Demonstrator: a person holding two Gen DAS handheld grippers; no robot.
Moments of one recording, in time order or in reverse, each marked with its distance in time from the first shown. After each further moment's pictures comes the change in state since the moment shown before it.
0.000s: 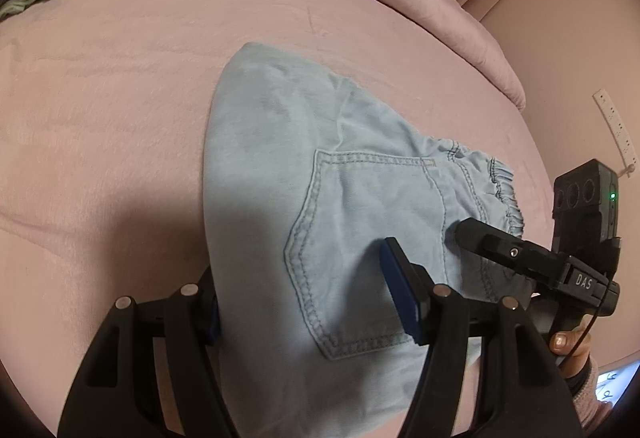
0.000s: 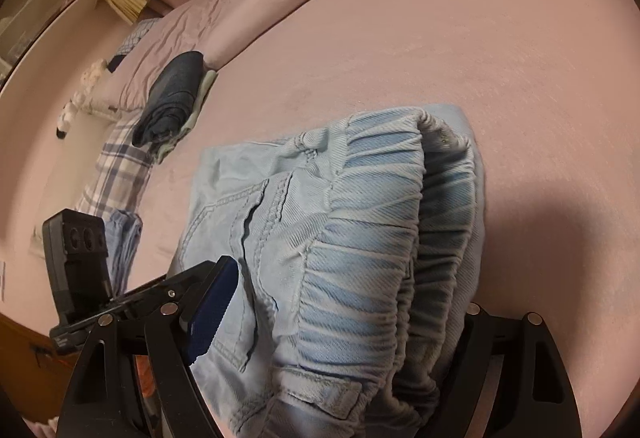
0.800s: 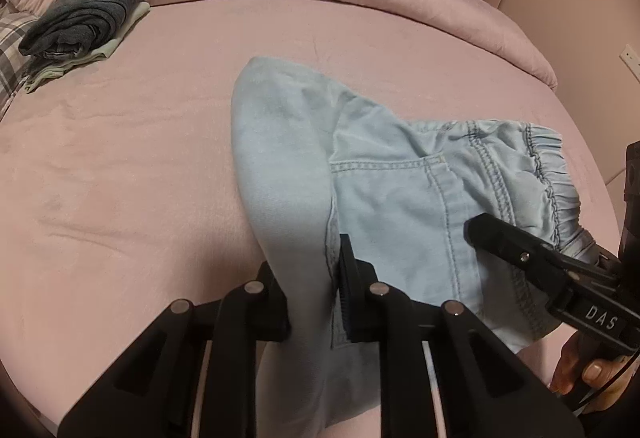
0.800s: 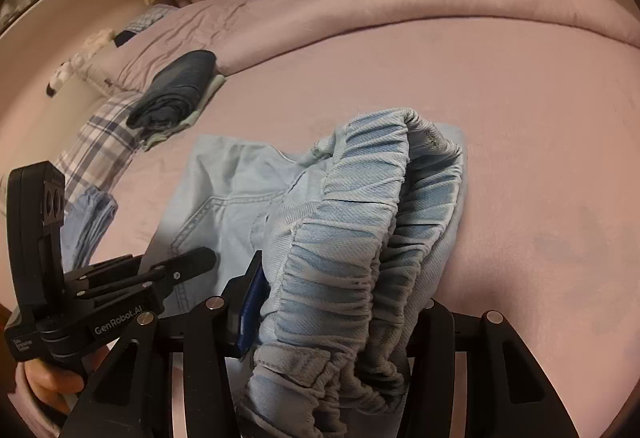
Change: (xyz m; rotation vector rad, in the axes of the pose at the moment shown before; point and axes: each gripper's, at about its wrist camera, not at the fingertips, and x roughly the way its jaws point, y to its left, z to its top) left arm -0.024 -0.032 -0.014 0.125 -0.082 0.234; right arm -0.032 0.051 -0.024 -0.197 -0.130 -0.176
